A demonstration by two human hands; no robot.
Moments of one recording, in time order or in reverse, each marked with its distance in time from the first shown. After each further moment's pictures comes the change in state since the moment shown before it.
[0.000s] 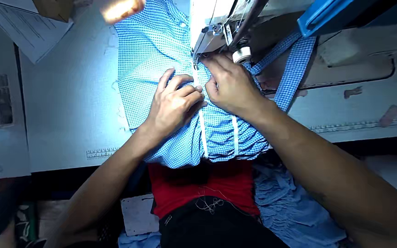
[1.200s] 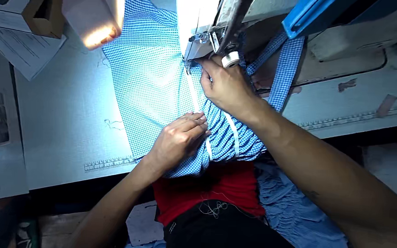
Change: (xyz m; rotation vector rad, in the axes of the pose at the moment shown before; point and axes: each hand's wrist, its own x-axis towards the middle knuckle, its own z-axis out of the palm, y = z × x) left_hand -0.031 0.049 0.004 -0.340 -0.030 0.003; right_hand 0.004 -0.001 0.006 -0.019 0.131 0.158
